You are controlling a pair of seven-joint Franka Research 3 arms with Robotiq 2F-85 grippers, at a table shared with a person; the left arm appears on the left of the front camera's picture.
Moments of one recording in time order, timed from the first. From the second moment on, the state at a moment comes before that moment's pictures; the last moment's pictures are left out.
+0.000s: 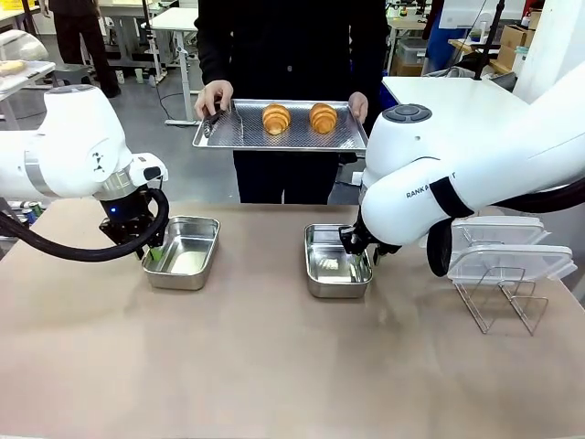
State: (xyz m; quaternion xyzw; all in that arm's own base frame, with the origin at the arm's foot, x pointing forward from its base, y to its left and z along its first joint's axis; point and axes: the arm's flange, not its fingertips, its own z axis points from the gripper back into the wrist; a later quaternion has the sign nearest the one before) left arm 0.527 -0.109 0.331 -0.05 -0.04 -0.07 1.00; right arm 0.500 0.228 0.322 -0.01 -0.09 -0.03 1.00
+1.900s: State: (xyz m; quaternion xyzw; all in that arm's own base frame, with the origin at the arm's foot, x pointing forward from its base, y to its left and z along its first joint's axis) left arm 0.461 -0.097 0.493 -0.06 -0.10 -0.02 0.99; right arm 0.481 0.199 0.454 0.04 -0.12 0.01 0.99
